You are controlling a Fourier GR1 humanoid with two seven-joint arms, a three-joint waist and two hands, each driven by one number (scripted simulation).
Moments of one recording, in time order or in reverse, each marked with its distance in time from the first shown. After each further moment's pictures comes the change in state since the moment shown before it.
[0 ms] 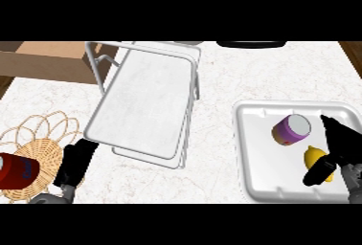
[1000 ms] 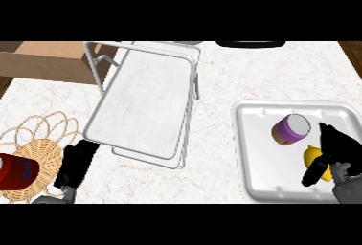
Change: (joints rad) left arm 0.024 -0.046 0.049 -0.035 -0.055 -0.040 0.033; right arm 0.027 0.125 -0.063 0.190 0.169 0.055 -0.096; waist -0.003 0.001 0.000
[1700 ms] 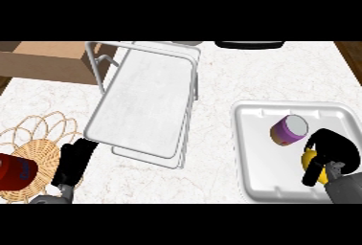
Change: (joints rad) left arm 0.001 -0.036 0.071 0.014 -0.048 -0.065 0.003; right arm 0.010 0.094 -0.077 0.092 0.146 0.032 -0.137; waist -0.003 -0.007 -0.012
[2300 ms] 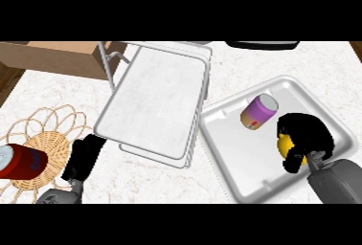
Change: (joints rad) left arm -0.039 -0.048 -0.007 0.010 -0.037 -0.015 0.011; right arm -0.106 0.022 0.107 -0.085 0.086 0.036 -0.286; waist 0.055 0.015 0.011
